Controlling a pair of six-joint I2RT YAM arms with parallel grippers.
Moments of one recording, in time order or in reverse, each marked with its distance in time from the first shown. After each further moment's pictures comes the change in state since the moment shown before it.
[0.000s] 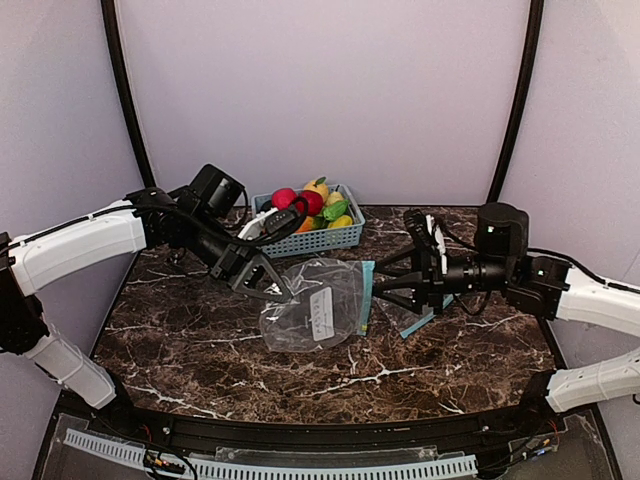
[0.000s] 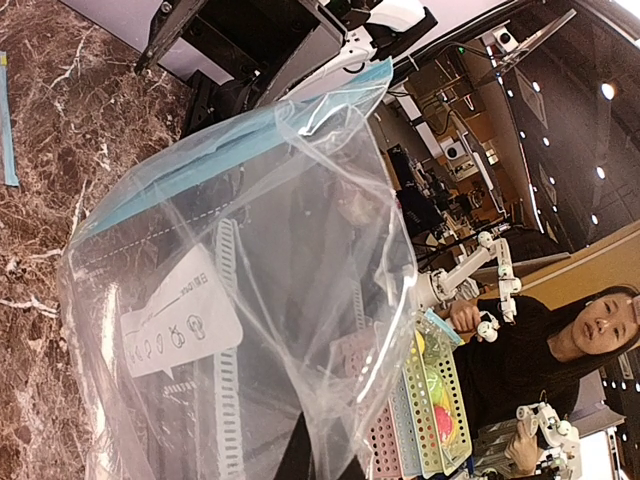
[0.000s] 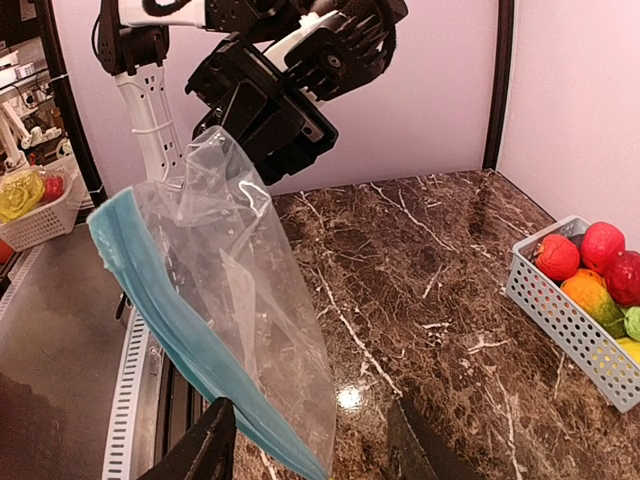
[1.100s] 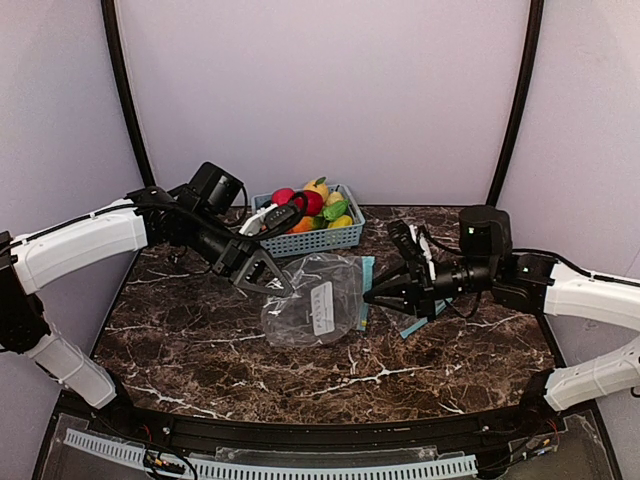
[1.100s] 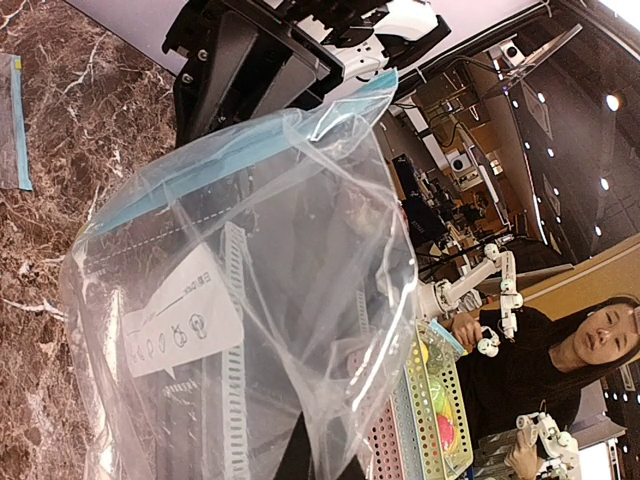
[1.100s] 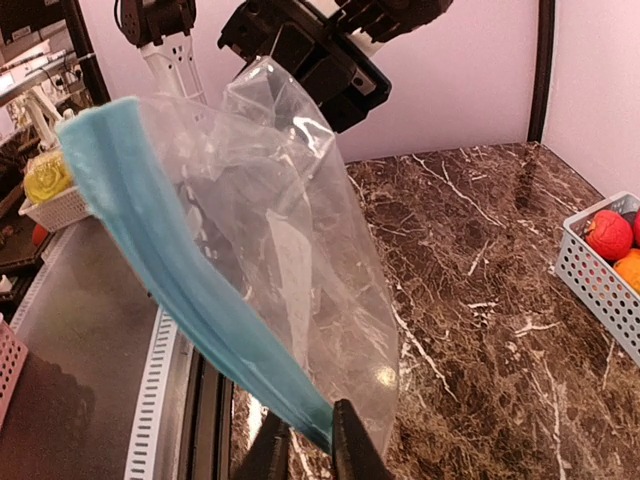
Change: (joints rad) left arm 0.020 0.009 0.004 0.027 -0.007 -0.028; right arm 0.000 0.089 0.021 -0.024 -0.105 0.008
